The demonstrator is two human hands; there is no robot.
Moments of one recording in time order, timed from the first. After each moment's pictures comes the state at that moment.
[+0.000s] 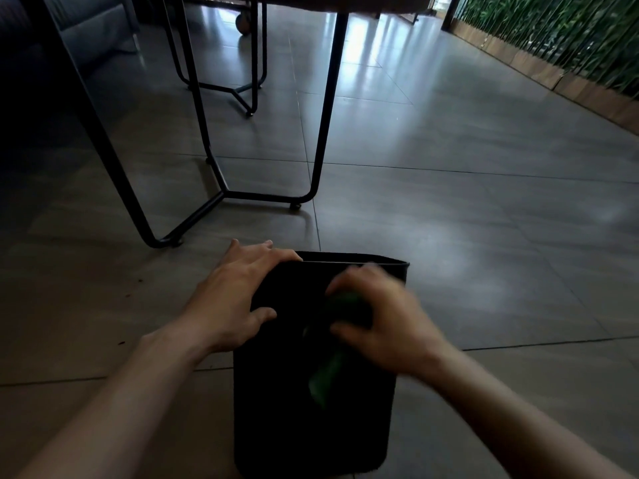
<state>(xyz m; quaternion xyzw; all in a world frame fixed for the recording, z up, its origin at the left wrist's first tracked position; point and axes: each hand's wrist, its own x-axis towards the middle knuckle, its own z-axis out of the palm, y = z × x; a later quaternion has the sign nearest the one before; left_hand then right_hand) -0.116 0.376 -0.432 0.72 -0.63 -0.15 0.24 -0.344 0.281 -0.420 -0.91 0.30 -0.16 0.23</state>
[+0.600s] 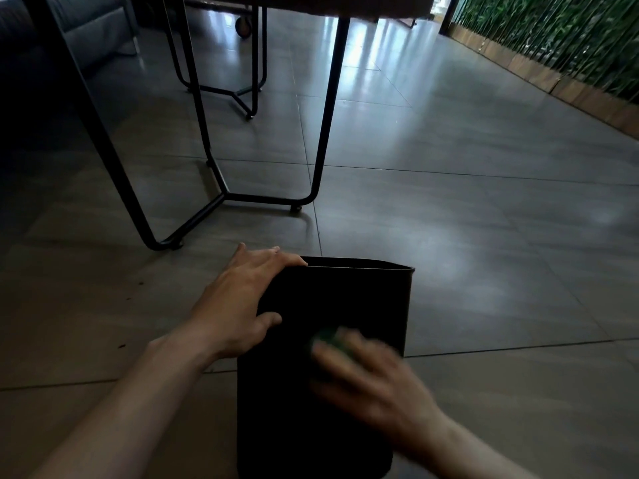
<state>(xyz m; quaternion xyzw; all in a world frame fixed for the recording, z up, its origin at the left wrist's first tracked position) -0.118 0.378 -0.435 0.71 -0.64 -0.15 0.25 -0.383 0.311 -0.514 -0.97 0.04 -0.20 -0.13</state>
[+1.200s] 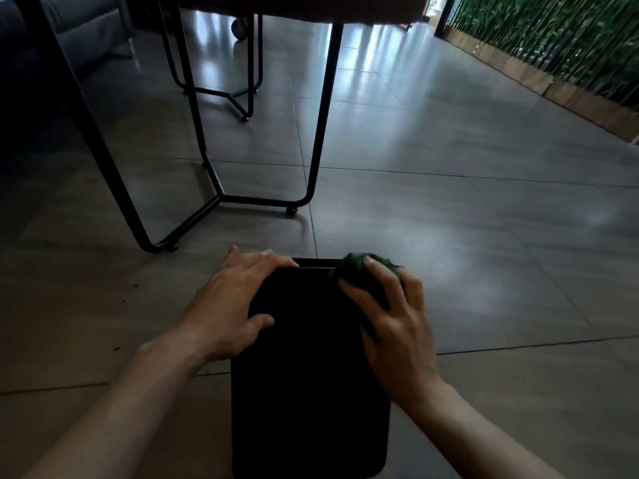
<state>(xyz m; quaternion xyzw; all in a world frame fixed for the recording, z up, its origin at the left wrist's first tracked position) -0.117 0.379 -0.435 0.70 -0.65 -0.14 0.27 -0.362 0.288 -0.473 -0.90 0.29 -0.31 -0.03</state>
